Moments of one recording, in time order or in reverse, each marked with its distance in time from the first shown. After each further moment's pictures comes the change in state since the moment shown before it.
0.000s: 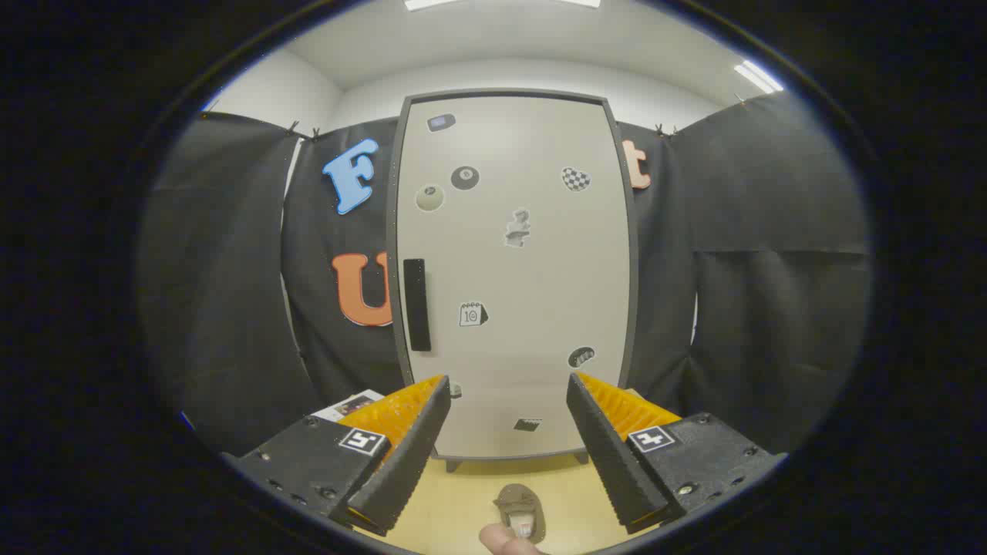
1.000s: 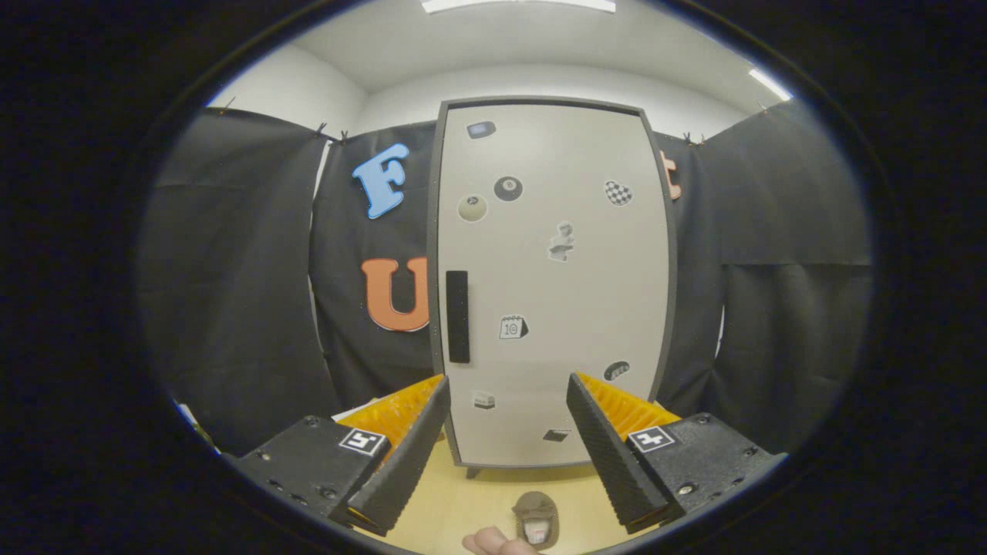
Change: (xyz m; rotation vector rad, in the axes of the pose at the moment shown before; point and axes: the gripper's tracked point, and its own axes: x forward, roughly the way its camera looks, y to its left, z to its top) arm 0.011 0.049 0.017 -0.019 -0.038 0.115
